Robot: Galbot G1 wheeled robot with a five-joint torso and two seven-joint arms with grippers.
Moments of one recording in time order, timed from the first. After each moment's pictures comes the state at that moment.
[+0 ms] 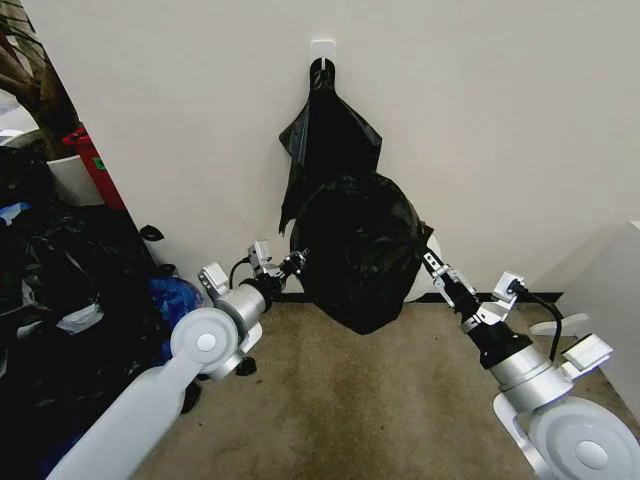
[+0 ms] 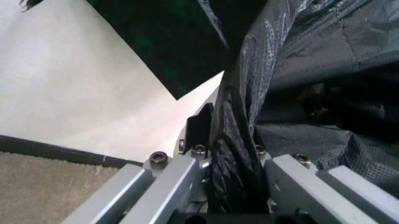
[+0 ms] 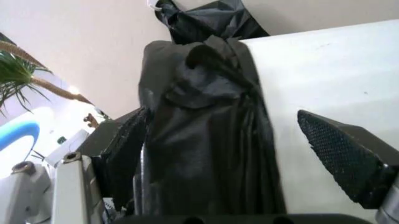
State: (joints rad) left arm 0.89 -0.97 -0.08 -2.02 -1.57 0.17 -0.31; right arm -1.53 1.17 0.65 2.41 1.39 -0.25 -0.01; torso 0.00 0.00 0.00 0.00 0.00
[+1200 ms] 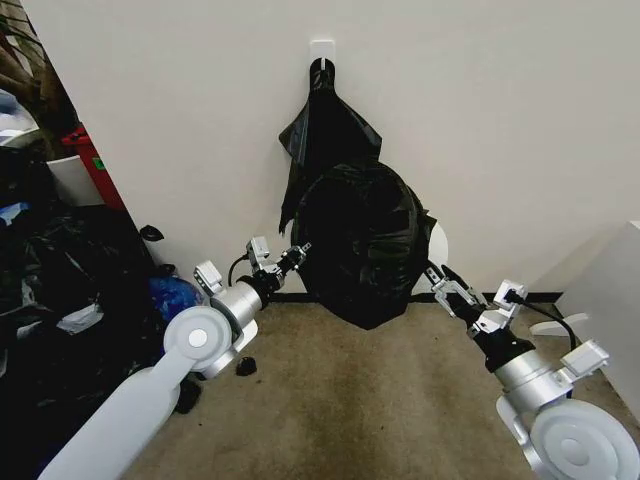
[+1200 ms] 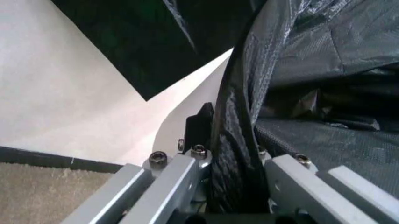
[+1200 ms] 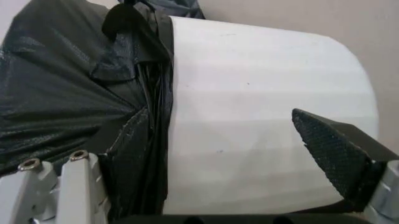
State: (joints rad) left arm 0.89 -0.95 -0.08 -2.04 -1.64 0.19 -0.22; right arm -1.55 1.16 0.64 2.32 1.12 -0.24 -0.07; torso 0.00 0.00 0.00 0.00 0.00
